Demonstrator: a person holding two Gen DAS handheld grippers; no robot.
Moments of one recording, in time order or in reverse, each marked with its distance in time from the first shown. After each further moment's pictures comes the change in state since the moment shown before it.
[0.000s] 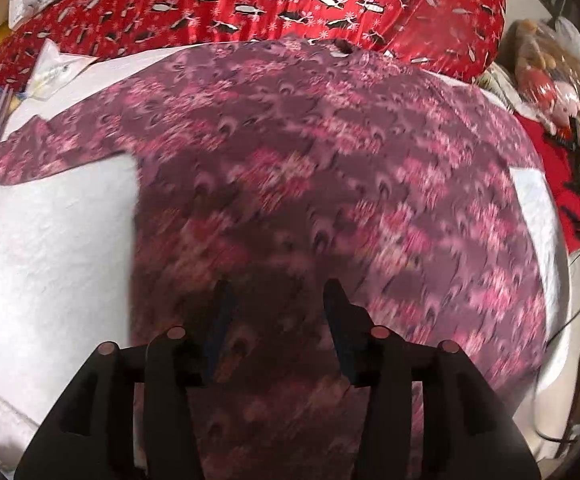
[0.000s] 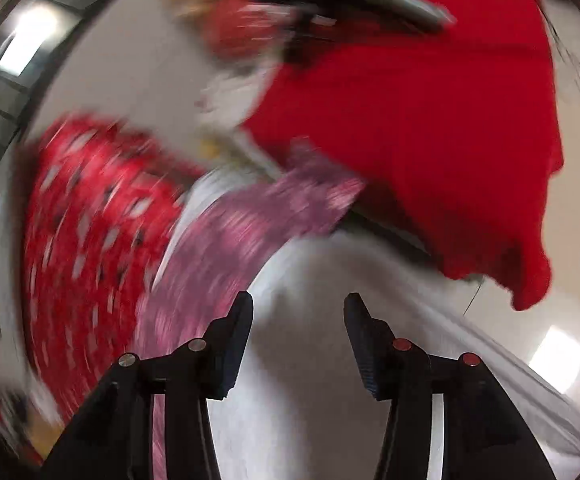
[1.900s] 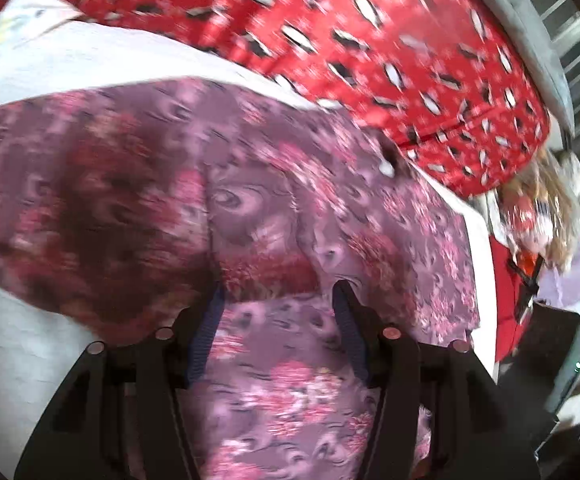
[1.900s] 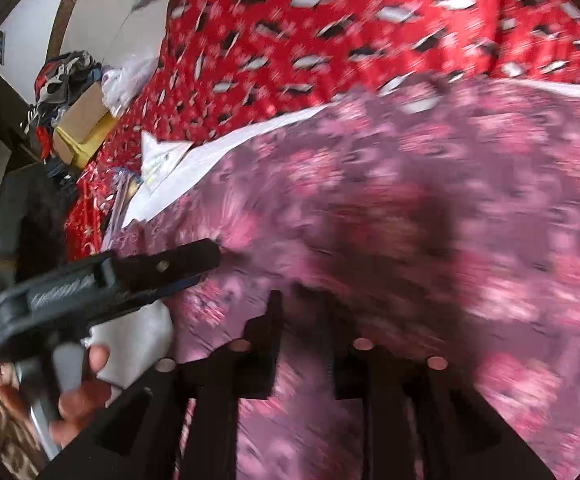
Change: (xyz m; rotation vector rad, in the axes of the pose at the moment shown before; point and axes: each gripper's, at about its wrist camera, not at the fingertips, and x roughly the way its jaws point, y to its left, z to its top) left arm 0.063 0.083 0.125 -0.266 0.013 -0.290; right arm 0.090 0.310 -0.405 -0.930 0.465 0.307
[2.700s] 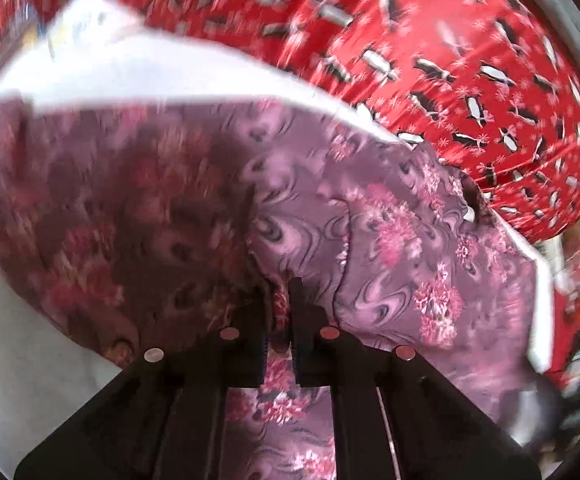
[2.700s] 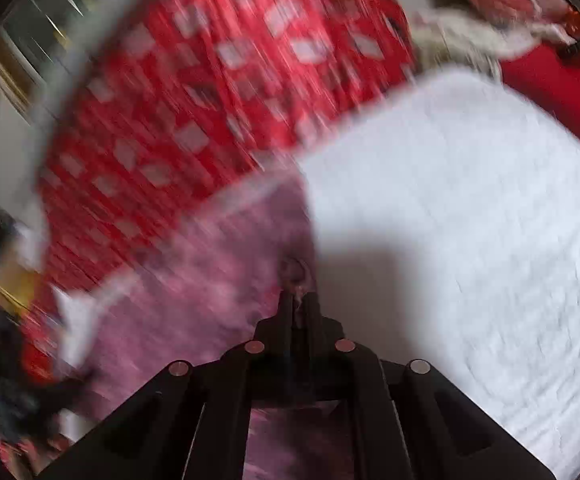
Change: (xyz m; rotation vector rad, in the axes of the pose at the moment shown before) left arm 0.014 0.032 0.015 -0.150 -0.096 0.200; right arm -0.095 -0.192 0.015 0.349 -0.227 -0.301
